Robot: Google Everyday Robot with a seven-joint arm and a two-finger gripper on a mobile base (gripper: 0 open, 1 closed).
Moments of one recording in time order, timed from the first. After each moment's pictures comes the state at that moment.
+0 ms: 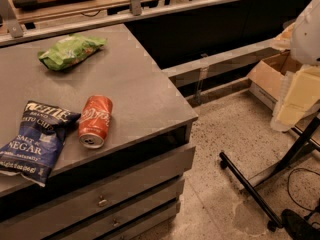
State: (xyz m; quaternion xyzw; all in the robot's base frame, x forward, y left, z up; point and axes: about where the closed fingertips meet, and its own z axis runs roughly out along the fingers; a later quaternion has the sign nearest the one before) arm 0.438 -0.217 0.977 -0.60 0.78 -0.03 0.16
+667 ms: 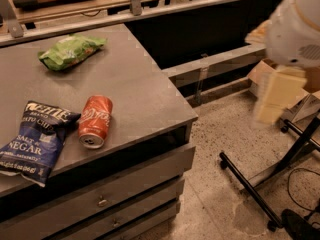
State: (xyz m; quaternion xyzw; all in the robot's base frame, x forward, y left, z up) arm 0.448 -0.174 0.977 -0.66 0.73 -0.05 0.17
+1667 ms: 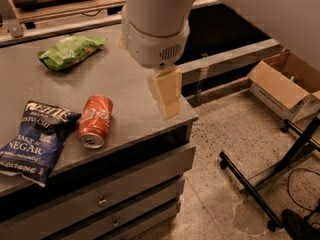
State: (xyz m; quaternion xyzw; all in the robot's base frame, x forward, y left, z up) arm 0.466 0.015 0.965 -0.86 0.49 -0.09 0.14
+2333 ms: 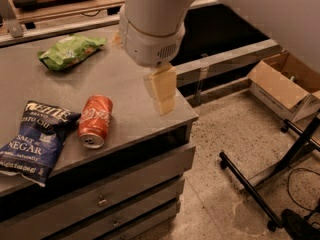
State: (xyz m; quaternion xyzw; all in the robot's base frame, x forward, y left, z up) arm 0.475 0.031 0.959 -0.87 0.45 -0.08 0.16
